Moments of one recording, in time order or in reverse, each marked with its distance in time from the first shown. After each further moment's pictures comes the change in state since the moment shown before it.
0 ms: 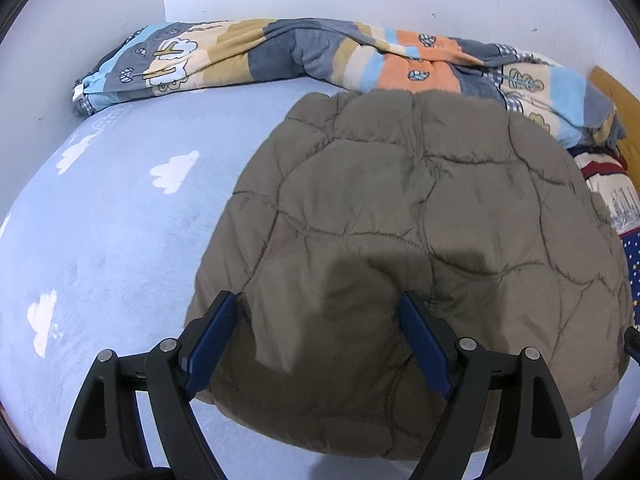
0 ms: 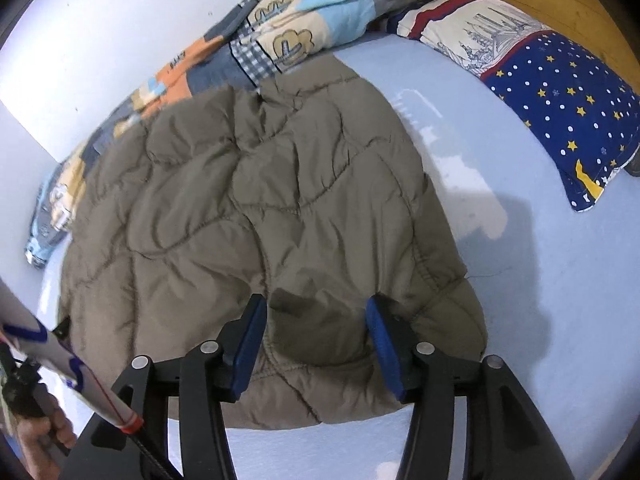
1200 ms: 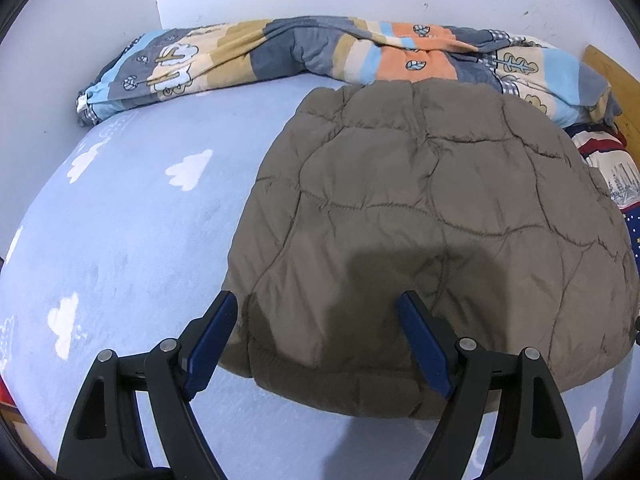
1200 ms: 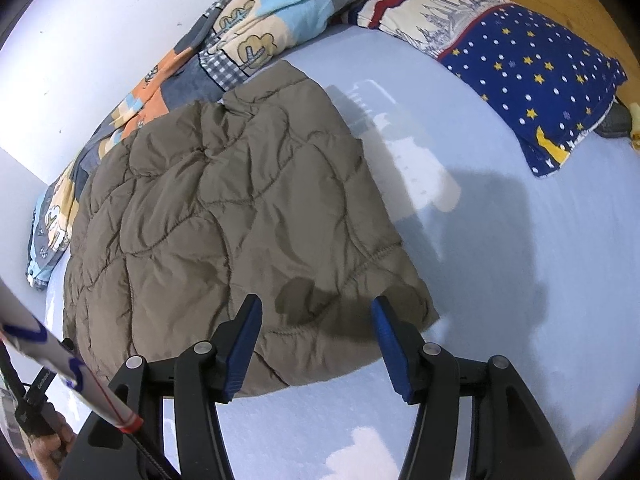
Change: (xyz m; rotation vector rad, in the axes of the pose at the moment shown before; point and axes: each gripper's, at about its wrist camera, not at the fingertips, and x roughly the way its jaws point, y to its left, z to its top) left arm -0.013 0.007 -0.014 0.066 0.024 0.034; right arm -0.018 -0.030 -0.011 0.110 0.067 -0.028
